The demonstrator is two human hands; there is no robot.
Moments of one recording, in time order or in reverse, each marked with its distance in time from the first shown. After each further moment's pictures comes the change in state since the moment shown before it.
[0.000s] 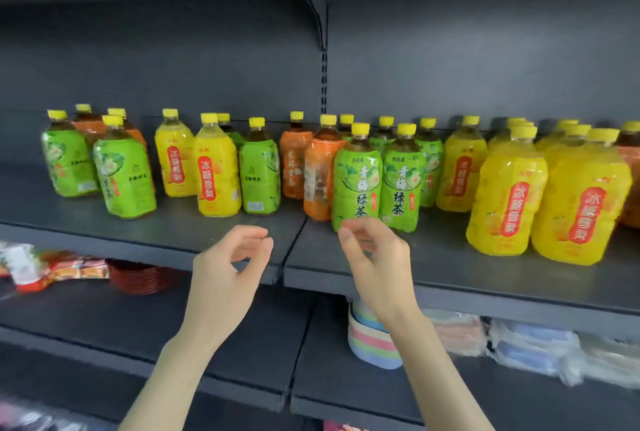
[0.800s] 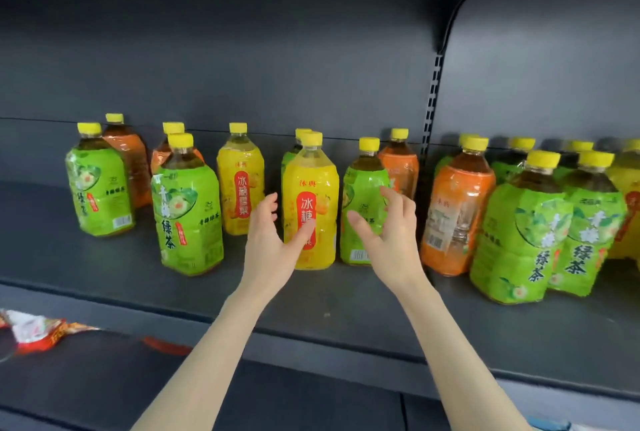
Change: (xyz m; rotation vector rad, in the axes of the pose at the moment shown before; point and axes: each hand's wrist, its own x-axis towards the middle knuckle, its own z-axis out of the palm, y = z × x) left_hand 0.219 -0.196 -0.064 0.008 -0.035 -0.051; right_hand 0.140 0.006 0.246 -0.200 -0.005 0.049
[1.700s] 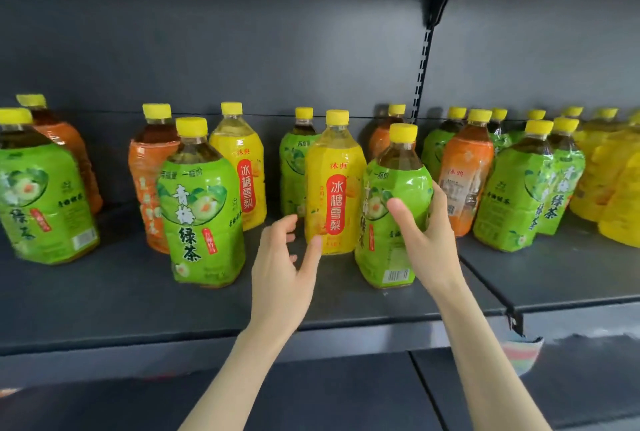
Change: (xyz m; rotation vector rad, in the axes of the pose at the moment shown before) left_hand -0.005 -0.057 -0.053 -0.128 -0.155 0.179; right_hand -0.040 -0.042 0.043 0.236 0.284 0.158
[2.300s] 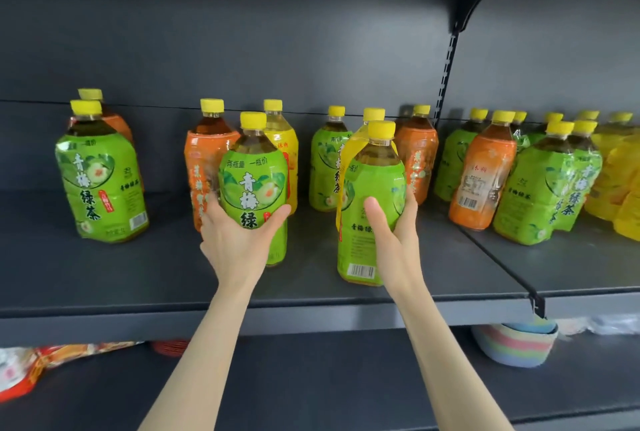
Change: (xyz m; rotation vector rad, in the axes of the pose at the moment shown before) left_hand 0.031 -0.044 -0.082 0.105 0.282 -0.320; right_hand -0.051 -0.022 0.083 0.100 0.000 0.148
